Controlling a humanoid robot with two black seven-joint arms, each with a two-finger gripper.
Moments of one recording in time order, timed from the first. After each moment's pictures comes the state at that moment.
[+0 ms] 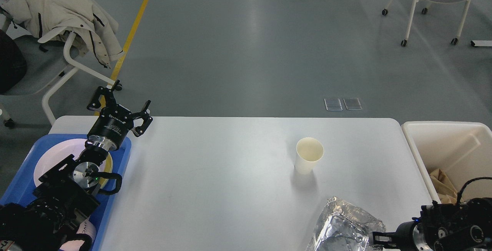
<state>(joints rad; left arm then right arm) -0.75 0.12 -0.98 -0.10 0.06 -0.78 -0.29 1.21 -0.53 -1.14 1.47 -0.52 -0.23 0.07</state>
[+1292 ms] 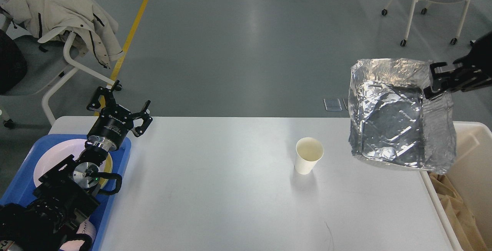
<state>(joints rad) -0.75 0.12 -0.98 -0.10 0.06 -0.78 -0.29 2.47 -0.73 -1.34 1.37 -0.62 0.80 0.14</state>
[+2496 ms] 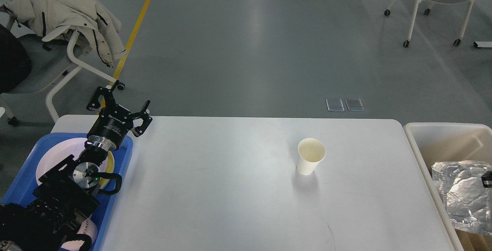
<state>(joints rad) -0.75 0.12 -0.98 -0.10 0.06 -0.78 -0.30 0.61 -0.52 -1.36 0.00 -0.30 -0.07 0.17</state>
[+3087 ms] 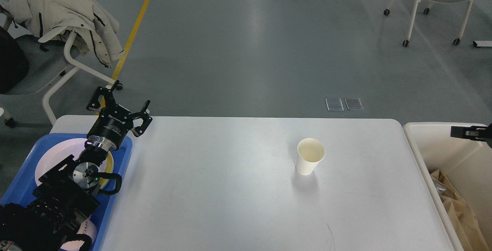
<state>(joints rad) -0.75 0.12 -0.98 -0.10 0.06 -0.78 -0.30 1.60 -0.65 -1.43 1.09 -0.41 0.03 0.20</state>
